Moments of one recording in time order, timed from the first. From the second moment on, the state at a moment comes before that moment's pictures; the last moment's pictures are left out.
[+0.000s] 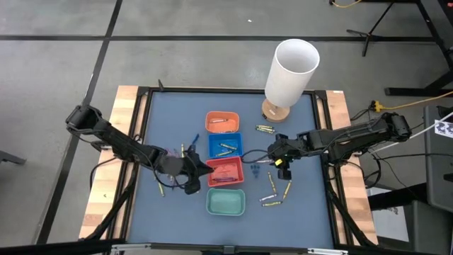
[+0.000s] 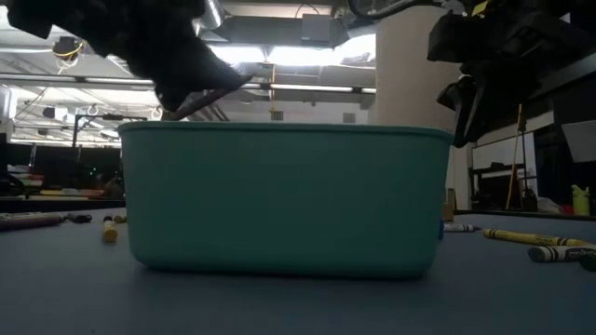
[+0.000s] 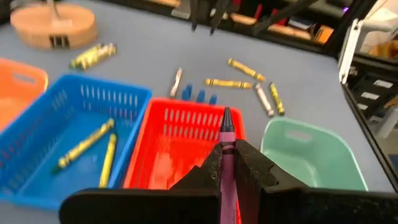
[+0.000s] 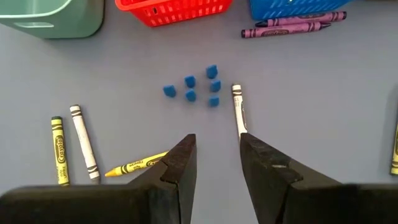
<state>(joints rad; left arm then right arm) -0.37 1.36 0.57 0.37 -0.43 -0.41 0.16 1.23 0.81 -0.64 0.01 0.17</state>
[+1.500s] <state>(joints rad) -0.26 1.63 0.57 0.69 -0.36 -0.30 0.17 1.23 0.80 -0.71 -0.22 0.19</state>
